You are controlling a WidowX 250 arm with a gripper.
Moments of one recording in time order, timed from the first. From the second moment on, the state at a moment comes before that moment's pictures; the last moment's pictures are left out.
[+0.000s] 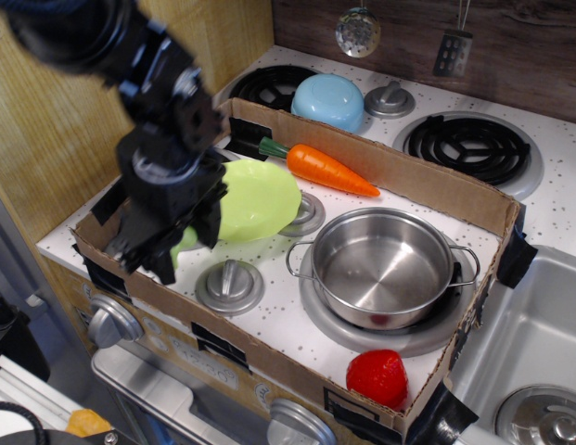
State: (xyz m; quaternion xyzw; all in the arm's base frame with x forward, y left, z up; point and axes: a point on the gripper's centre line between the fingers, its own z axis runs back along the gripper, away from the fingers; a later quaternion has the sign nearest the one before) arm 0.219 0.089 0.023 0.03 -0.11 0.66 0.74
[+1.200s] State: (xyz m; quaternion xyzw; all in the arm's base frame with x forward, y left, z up) arm 0.216 0.124 0.026 0.03 -0.13 0.61 0.78
